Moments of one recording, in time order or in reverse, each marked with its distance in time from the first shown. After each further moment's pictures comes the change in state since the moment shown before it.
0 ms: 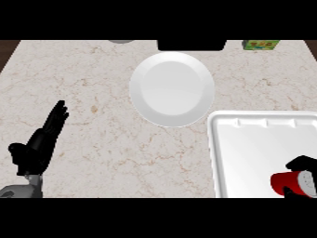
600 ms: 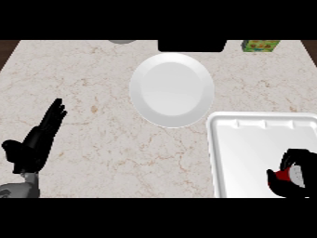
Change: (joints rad) left arm -0.011 -0.008 0.043 -0.006 -0.005 -0.046 0.022; right arm -0.053 0.054 -0.038 0.215 0.067 -0.205 -0.267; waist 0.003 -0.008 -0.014
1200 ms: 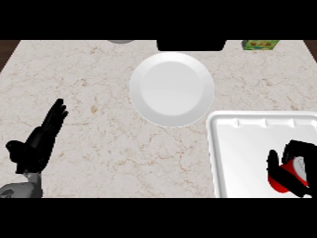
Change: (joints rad) left arm -0.002 -0.024 0.013 0.009 -0.031 0.003 -0.011; right arm -0.003 0.027 0.000 -0.095 0.062 -0.125 -0.122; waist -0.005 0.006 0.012
